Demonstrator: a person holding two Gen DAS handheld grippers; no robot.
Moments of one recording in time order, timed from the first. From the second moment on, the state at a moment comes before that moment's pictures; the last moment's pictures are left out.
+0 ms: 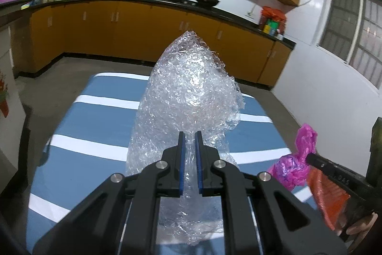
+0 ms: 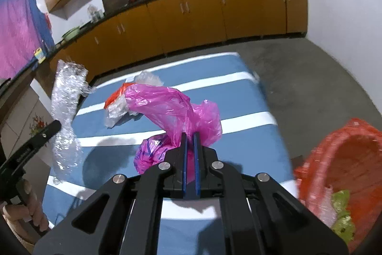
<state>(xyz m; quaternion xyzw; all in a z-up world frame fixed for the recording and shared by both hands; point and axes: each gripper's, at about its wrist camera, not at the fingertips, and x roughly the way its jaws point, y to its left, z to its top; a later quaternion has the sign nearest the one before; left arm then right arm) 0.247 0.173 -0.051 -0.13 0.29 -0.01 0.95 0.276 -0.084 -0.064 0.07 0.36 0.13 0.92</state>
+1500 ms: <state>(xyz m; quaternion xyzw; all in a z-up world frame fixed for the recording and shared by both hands) 0.217 -0.115 -0.048 -0.09 0.33 -0.32 0.88 0.135 -0.323 -0.044 0.14 0.30 -0.14 0.93</state>
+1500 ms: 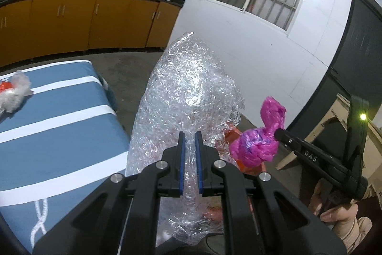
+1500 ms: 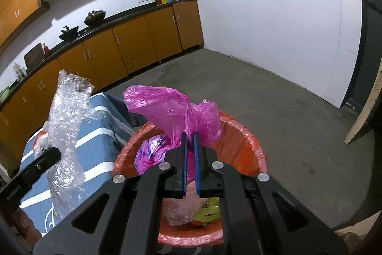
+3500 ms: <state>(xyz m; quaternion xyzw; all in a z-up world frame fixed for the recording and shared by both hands) 0.228 0.241 -0.067 -0.11 0.27 0.10 0.95 0.330 -0.003 -0.067 0.06 0.35 0.14 0.92</state>
